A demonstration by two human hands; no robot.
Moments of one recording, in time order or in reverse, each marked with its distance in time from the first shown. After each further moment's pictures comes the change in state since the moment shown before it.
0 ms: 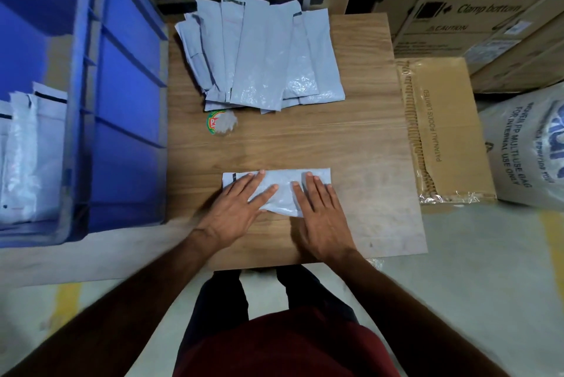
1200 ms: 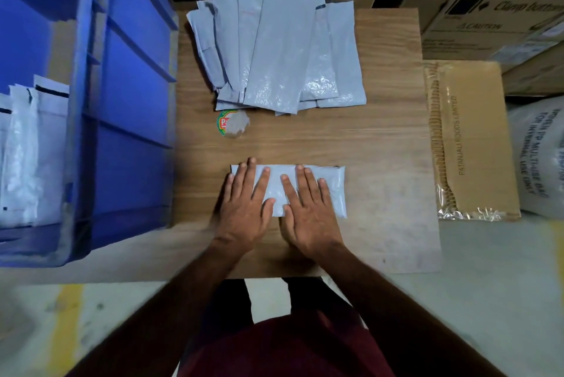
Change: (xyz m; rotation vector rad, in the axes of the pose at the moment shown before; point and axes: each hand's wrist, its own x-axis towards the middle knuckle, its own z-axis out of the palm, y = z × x) left_hand 0.013 0.010 0.014 -0.101 -0.014 -0.454; right_hand 0.051 -0.030 0.017 0.080 -0.020 -0.014
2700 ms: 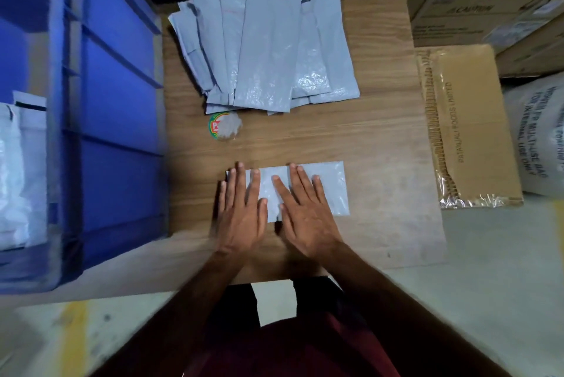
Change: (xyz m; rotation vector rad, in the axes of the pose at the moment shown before) left_hand -0.005 0.001 0.004 -0.032 0.131 -0.048; right_hand 0.002 -0.003 -0.002 0.075 0.058 -0.008
